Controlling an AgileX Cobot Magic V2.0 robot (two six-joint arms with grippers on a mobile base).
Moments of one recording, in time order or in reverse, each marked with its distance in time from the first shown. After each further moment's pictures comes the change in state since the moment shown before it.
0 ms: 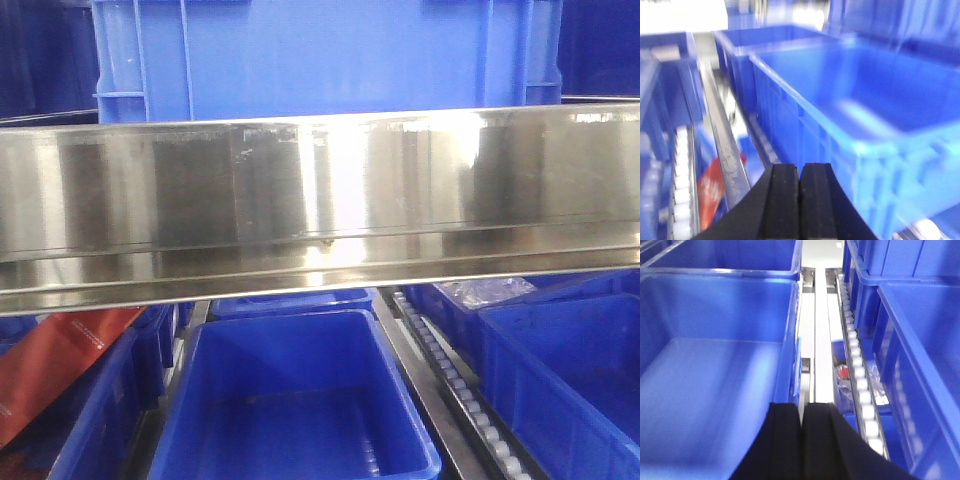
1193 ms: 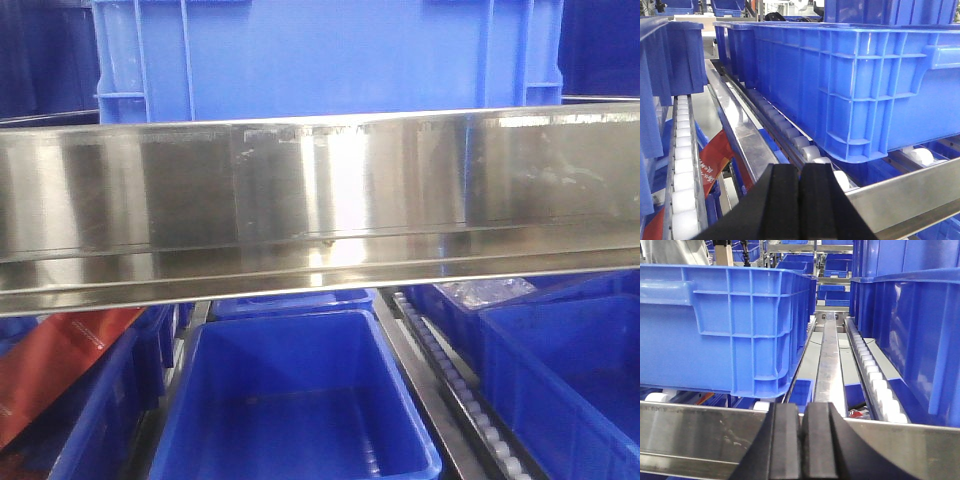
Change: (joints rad) left arm 0.000 -0.499 0.518 -0.026 -0.103 0.000; right arm 0.000 -1.025 1.142 -0.002 -0.469 0.000
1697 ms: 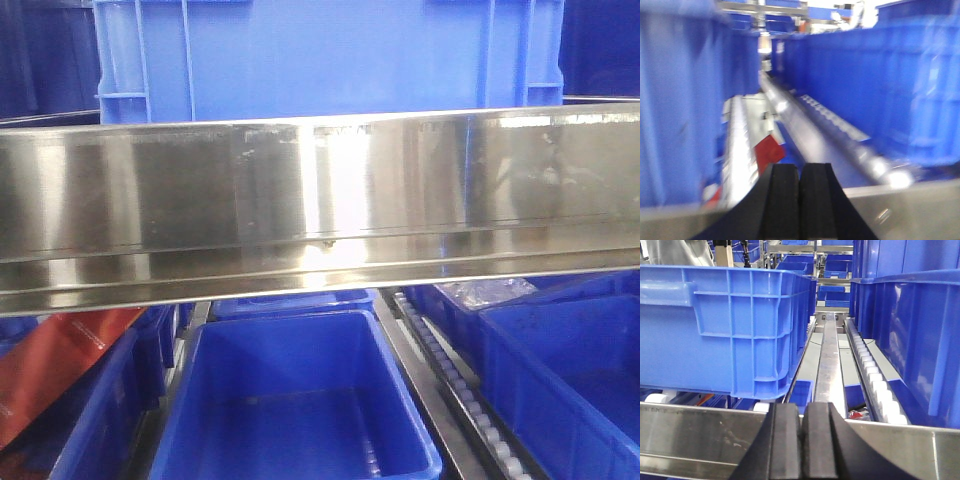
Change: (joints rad) left arm 0.240 -0.172 0.256 -0.113 -0.150 0.095; right arm -0.001 -0.001 0.000 -0.002 -0.005 0.000
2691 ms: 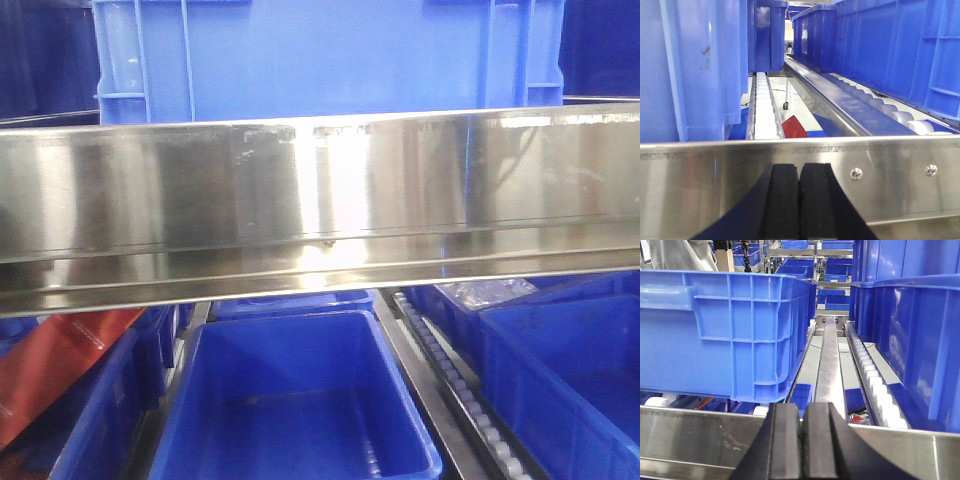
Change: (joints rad) left arm 0.039 -0.018 0.143 0.008 -0.106 0.013; right arm 0.000 0.000 0.000 -0.002 -0.009 0.000
